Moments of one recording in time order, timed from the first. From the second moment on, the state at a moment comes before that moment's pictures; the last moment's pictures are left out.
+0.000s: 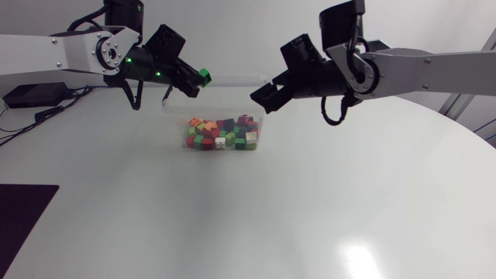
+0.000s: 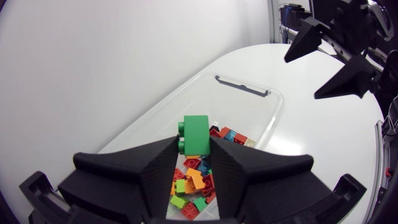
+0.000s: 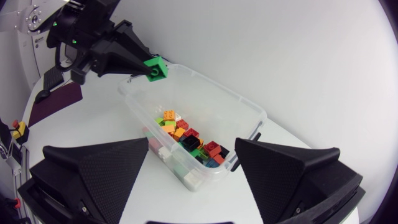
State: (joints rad) left arm -0.22 1.86 1.49 -0.20 0.37 0.51; right arm 0.40 1.73 1.28 -0.04 -0.31 -0.26
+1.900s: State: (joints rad) left arm 0.00 0.91 0.58 0.14 0.06 0.35; right arm 0.13 0.69 0.44 0.08 0.02 -0.35
